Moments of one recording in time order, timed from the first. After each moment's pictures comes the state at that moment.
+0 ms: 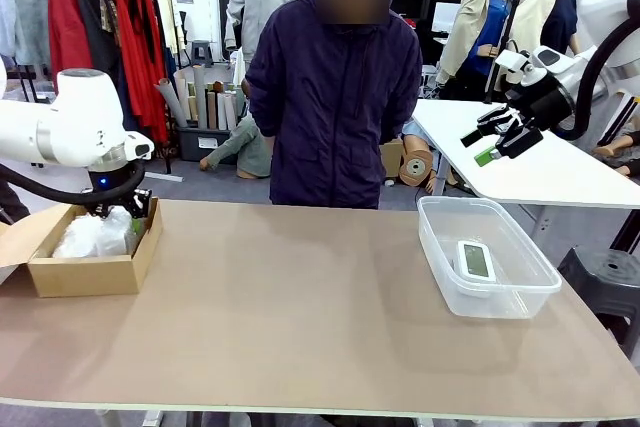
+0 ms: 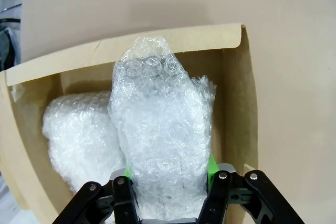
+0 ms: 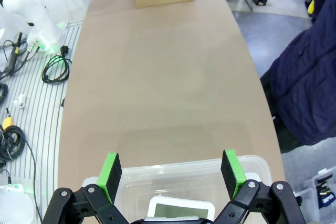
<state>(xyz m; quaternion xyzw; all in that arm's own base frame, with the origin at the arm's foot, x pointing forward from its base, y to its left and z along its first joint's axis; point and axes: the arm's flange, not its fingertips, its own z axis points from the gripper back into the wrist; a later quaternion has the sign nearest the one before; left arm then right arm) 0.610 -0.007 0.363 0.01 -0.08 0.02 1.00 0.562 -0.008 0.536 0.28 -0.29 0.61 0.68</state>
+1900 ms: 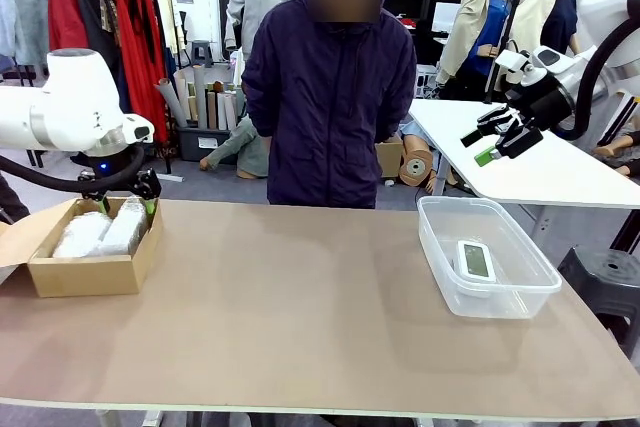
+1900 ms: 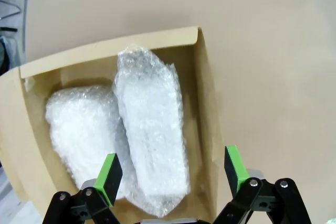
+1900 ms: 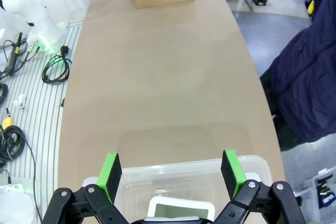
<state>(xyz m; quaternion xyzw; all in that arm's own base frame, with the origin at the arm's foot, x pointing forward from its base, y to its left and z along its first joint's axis) 0.596 -0.018 0.408 -0.01 -0.10 0.01 1.00 0.562 -0.008 0.536 0.28 -0.29 0.61 0.68</state>
